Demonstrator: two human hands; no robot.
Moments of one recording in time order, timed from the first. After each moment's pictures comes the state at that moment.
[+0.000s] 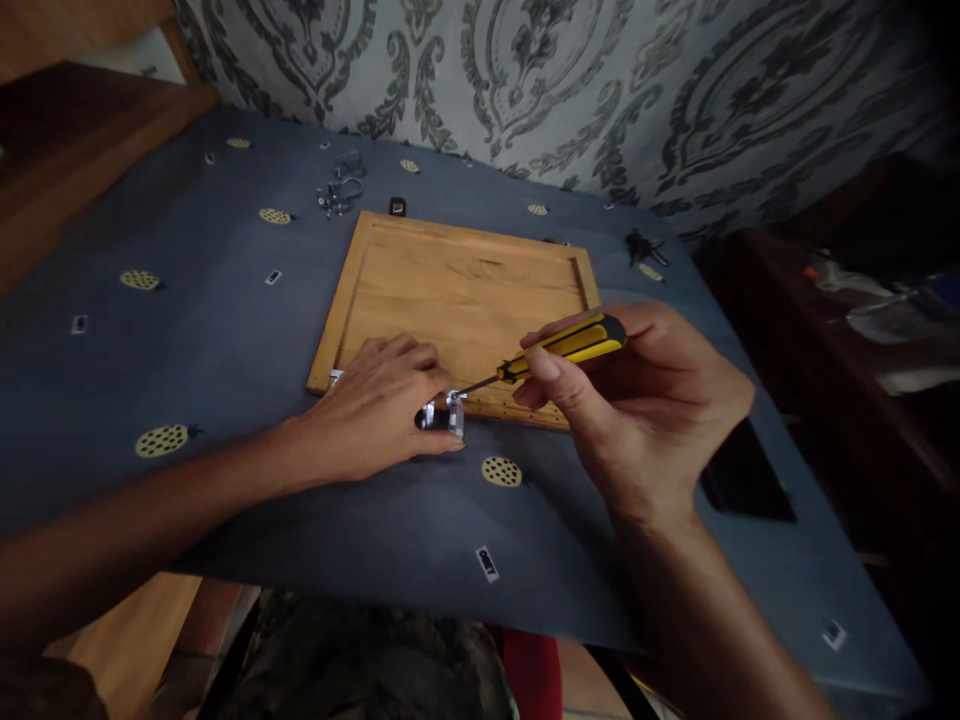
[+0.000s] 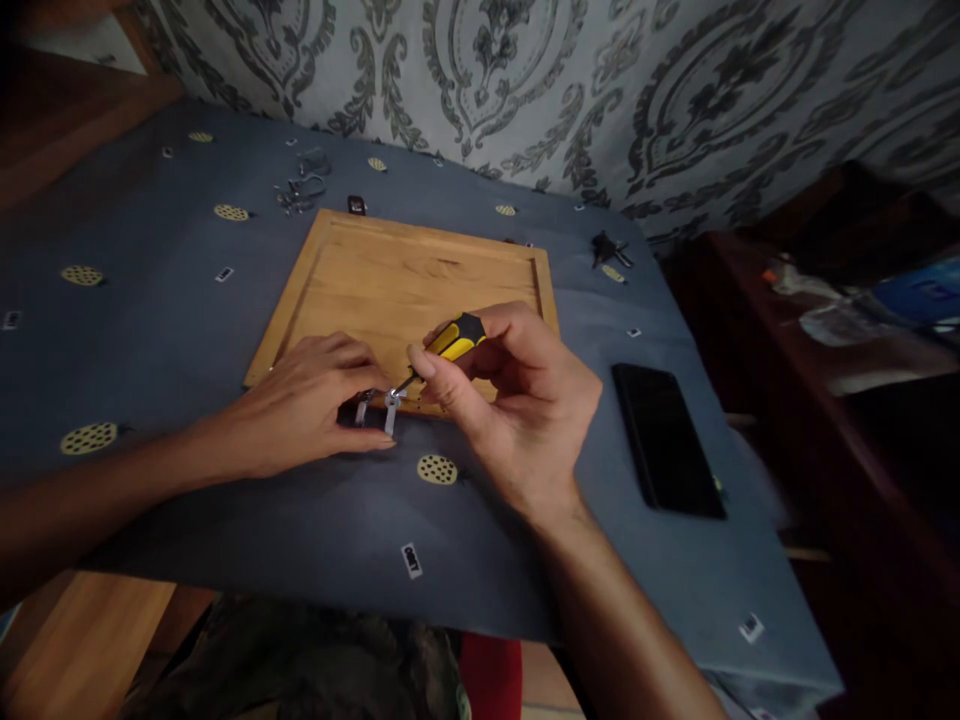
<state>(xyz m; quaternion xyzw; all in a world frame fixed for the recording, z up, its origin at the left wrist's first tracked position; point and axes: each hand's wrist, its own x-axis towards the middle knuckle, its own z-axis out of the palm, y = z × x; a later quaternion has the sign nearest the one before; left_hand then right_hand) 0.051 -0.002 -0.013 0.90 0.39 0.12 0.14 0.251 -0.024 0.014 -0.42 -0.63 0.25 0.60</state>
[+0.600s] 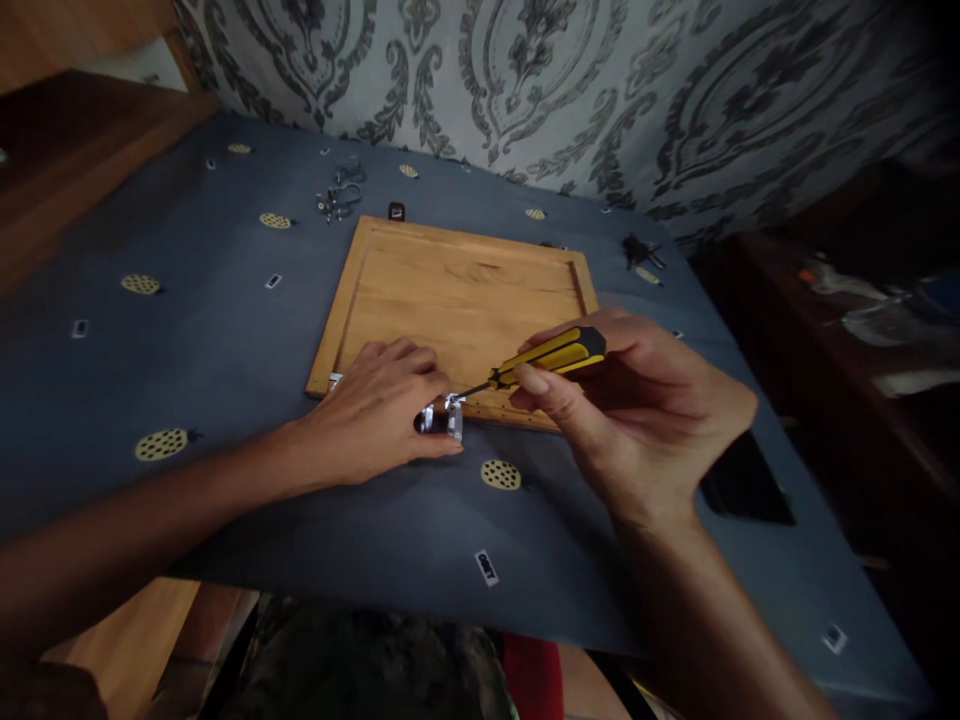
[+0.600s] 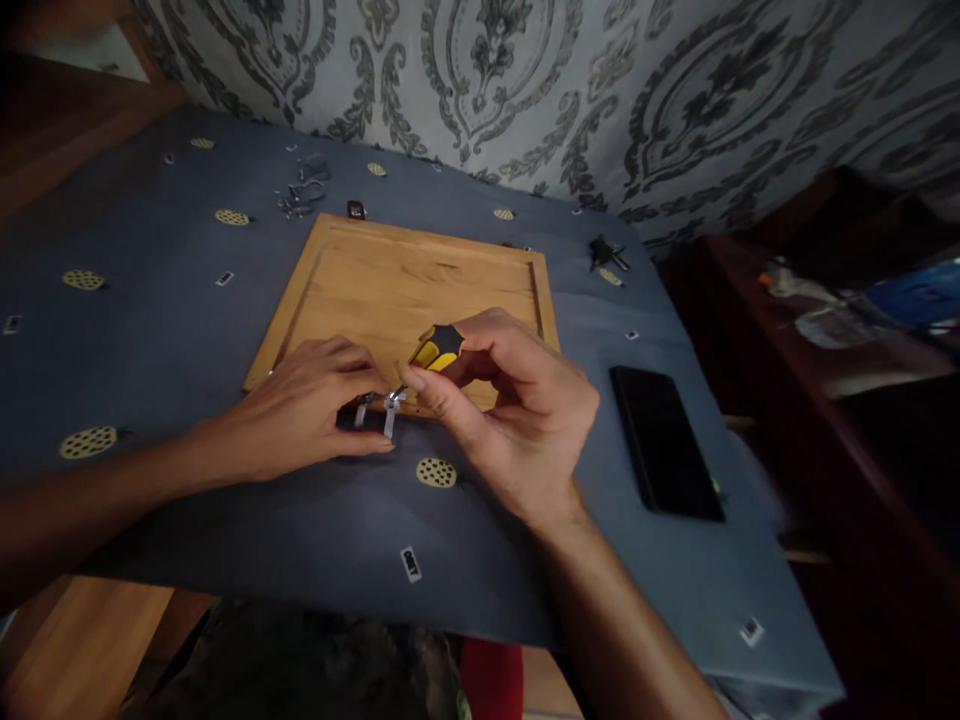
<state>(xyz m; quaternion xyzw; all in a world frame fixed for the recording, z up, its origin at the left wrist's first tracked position) 0.051 -0.002 -0.012 0.90 0.40 0.12 0.15 0.253 -0.023 0.014 -0.39 -0.67 0.22 0.59</state>
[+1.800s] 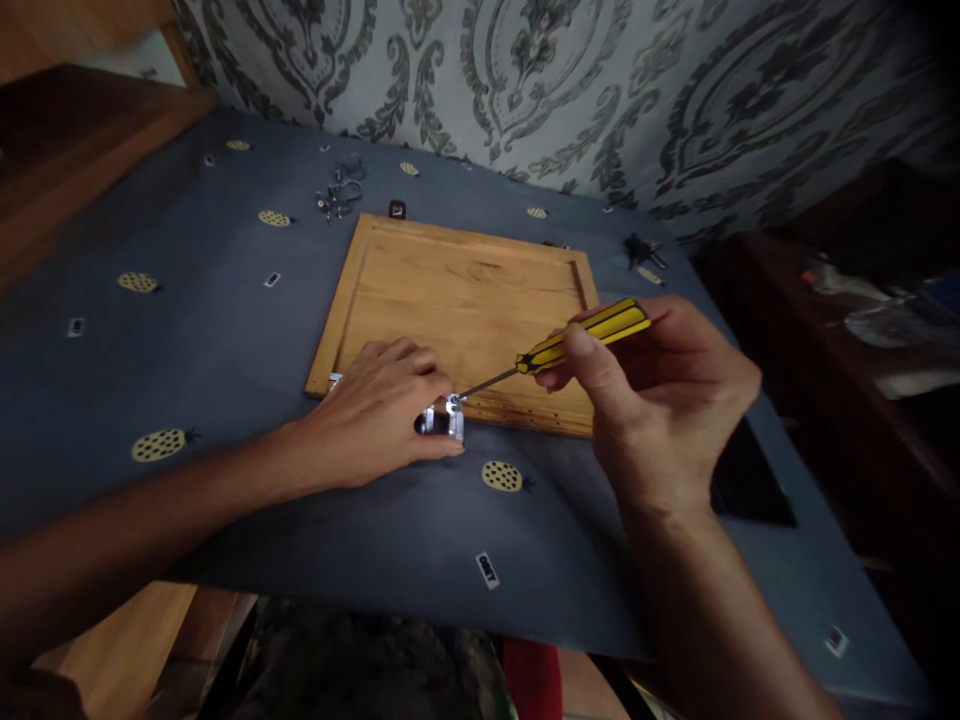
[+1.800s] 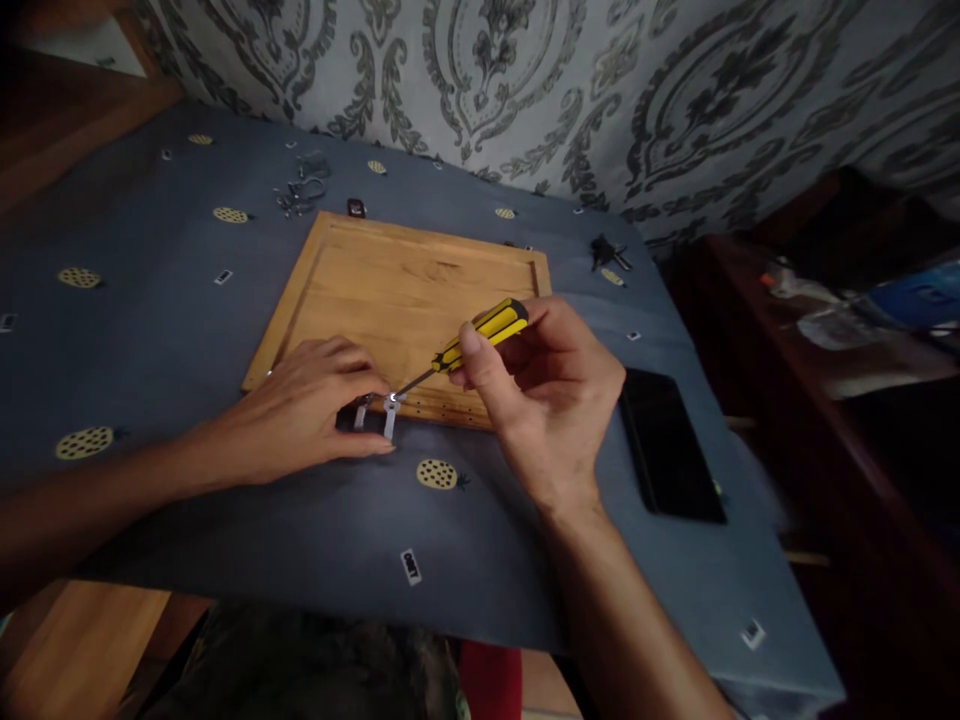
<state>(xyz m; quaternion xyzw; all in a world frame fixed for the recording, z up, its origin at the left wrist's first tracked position) 0.050 -0.002 -0.016 0.90 0.39 0.14 0.14 0.262 -0.010 0.013 -0.44 -0.60 0.25 0.62</state>
